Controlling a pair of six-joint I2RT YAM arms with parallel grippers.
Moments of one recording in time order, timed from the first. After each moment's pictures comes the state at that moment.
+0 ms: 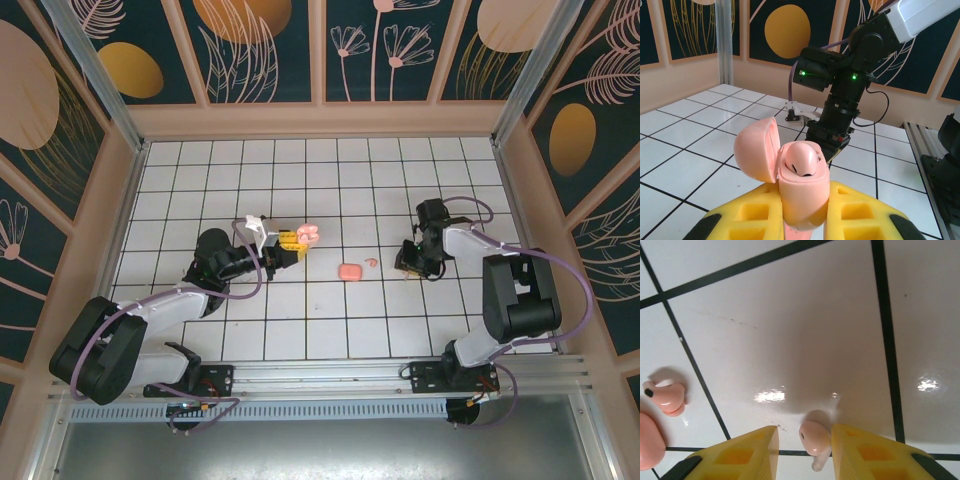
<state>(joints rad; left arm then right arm) -0.50 1.29 0.40 0.88 0.78 -0.13 0.20 1.56 0.84 -0.66 -0.24 0.41</state>
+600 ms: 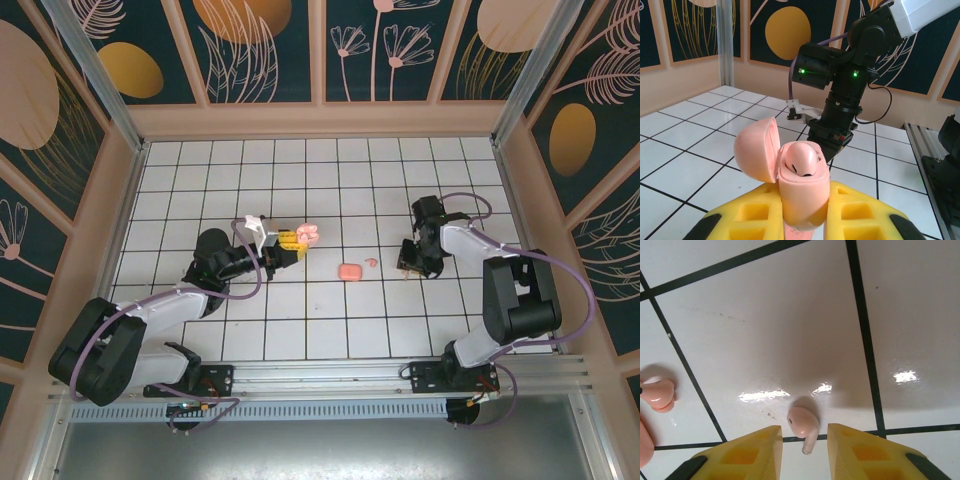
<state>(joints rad) -0.50 1.28 0.40 0.87 0.77 -0.13 0.24 1.55 0.88 -0.74 -0.15 0.45</state>
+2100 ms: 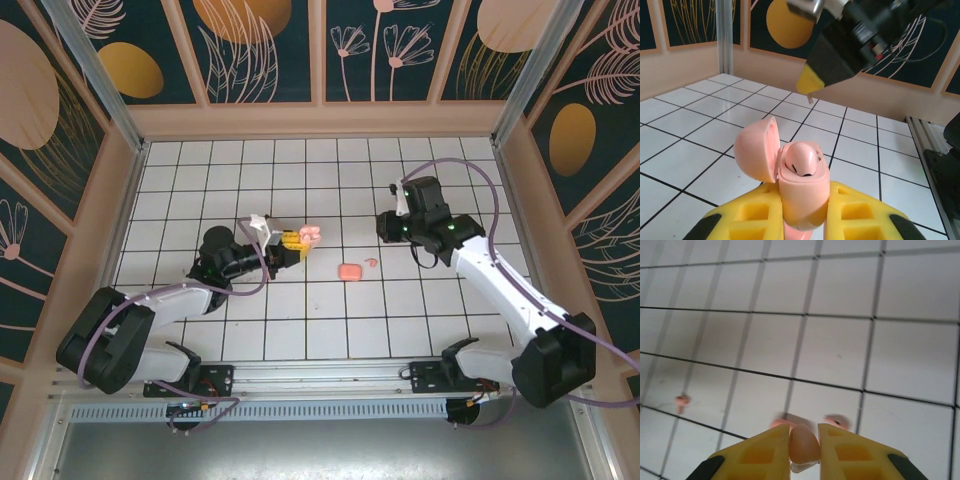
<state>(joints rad) -0.50 1.36 0.43 0.88 0.78 -0.12 0.49 1.20 1.02 -0.59 -0.11 0.33</state>
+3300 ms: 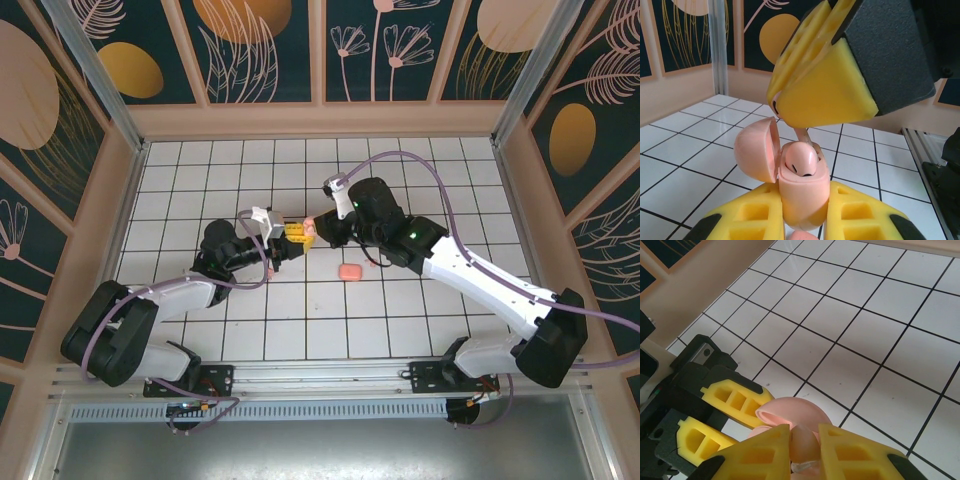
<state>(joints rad) -0.50 1.39 0.49 0.95 0.80 -0.14 0.84 1.31 1.16 -0.40 -0.07 0.26</state>
